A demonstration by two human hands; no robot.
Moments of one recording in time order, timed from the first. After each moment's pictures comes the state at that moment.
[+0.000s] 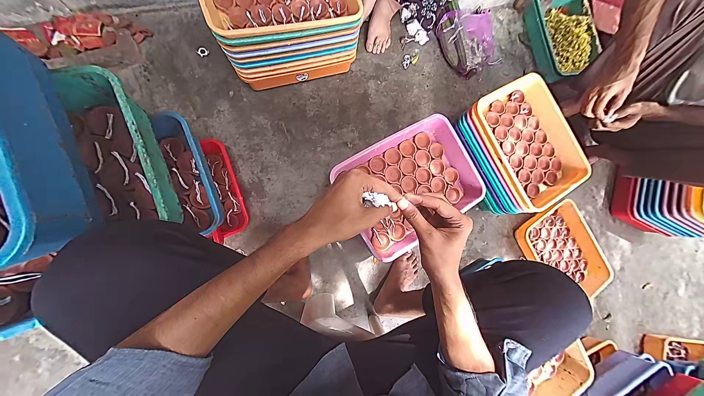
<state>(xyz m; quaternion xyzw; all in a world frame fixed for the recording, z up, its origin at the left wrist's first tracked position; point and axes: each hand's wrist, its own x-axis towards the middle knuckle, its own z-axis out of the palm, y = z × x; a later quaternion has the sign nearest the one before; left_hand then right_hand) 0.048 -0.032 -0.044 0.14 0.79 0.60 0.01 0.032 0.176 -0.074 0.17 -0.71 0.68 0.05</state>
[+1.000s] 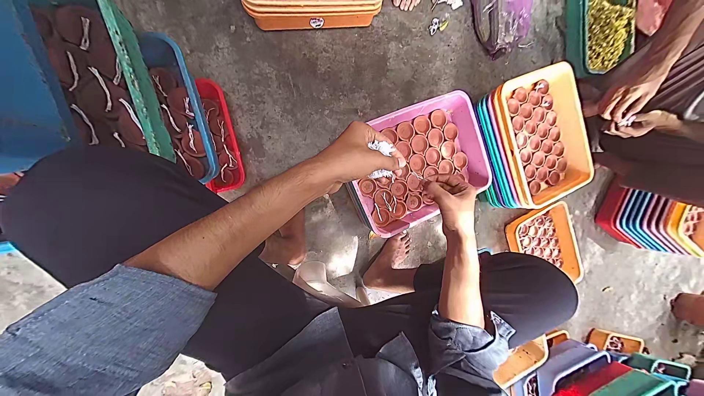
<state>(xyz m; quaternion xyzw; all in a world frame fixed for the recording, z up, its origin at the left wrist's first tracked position) 0.036 -0.039 -0.053 -0.09 0.66 0.72 0.17 -0.008 0.230 -0.120 0.03 -0.79 0.59 -0.14</state>
